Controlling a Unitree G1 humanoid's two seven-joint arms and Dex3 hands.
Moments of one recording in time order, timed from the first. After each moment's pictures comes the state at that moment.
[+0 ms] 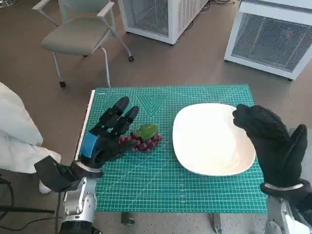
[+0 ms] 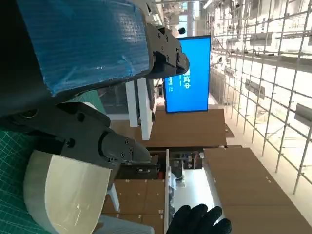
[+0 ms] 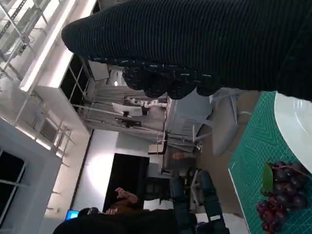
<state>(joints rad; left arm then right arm) -0.42 0.15 0.21 0.41 -0.40 -0.31 -0.62 -0.28 -0.19 -0.19 -0.11 0.42 -0.14 0.38</state>
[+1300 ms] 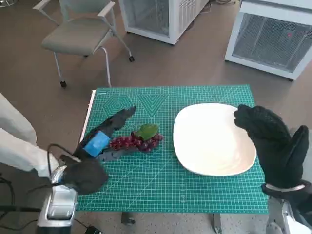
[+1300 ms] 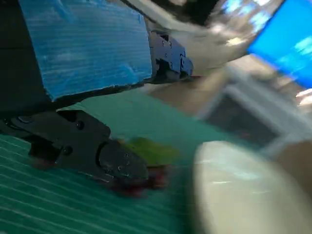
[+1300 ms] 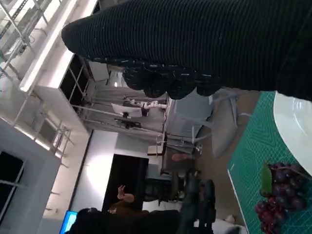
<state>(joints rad) -0.37 0.38 0.01 -0.01 0.54 0.02 -0.37 -0.27 -0.19 -0.19 -0.12 0.42 -0.14 0.38</state>
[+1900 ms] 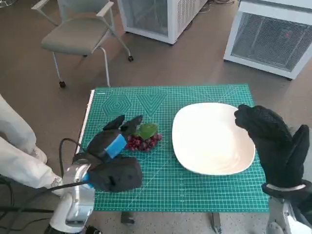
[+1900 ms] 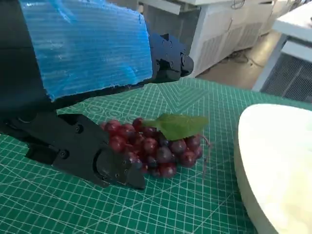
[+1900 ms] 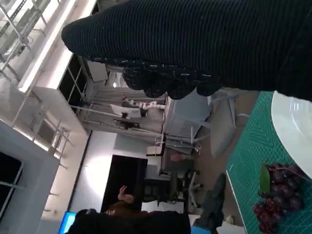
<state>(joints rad) -0.42 0.38 -0.20 -0.06 0.74 0.31 -0.41 -0.27 -0.20 -0.20 -0.12 0.43 -0.13 0.38</state>
